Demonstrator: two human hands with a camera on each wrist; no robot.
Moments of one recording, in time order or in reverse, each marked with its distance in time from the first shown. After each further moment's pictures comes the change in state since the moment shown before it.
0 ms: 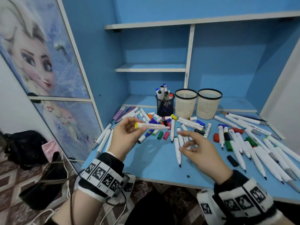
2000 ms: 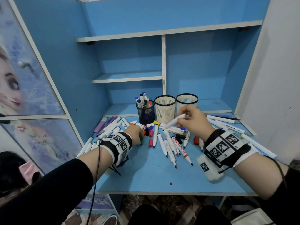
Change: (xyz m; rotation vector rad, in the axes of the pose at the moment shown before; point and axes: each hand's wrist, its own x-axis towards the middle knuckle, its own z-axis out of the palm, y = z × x) left_hand 0.098 -0.037 0.068 1.445 -0.682 -0.072; right_hand 0.083 0.004 -0.074 0.036 0.182 0.077
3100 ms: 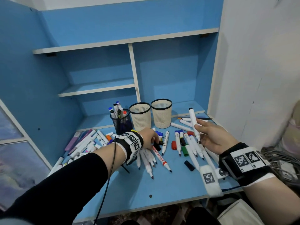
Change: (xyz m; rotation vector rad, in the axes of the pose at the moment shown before) left_hand 0.050 0.111 0.002 0.150 -0.168 0.430; right_hand -0.036 0.039 -0.090 0.775 0.244 0.489
